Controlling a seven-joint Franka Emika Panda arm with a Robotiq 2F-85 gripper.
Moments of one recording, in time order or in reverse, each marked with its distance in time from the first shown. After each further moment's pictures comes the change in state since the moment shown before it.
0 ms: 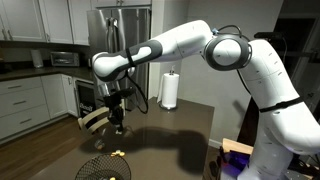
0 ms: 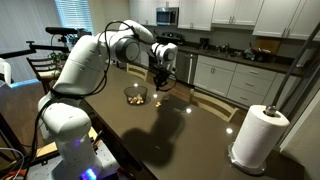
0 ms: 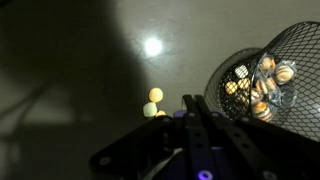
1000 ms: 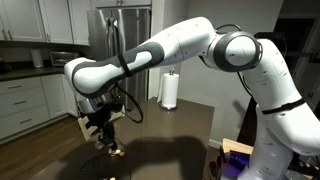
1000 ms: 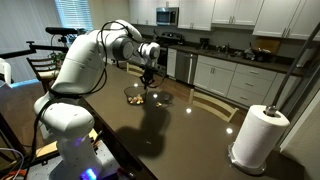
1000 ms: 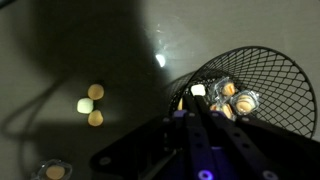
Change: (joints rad) arm 0.129 -0.005 0.080 -0.031 -0.107 -0.016 0.000
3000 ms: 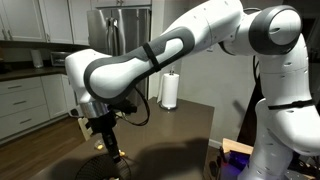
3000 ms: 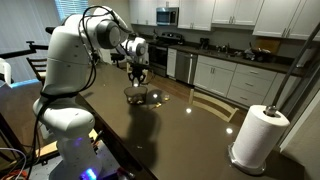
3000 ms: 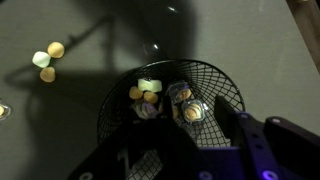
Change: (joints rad) arm 0.026 -0.239 0.084 -0.321 -0.021 0.214 -0.221
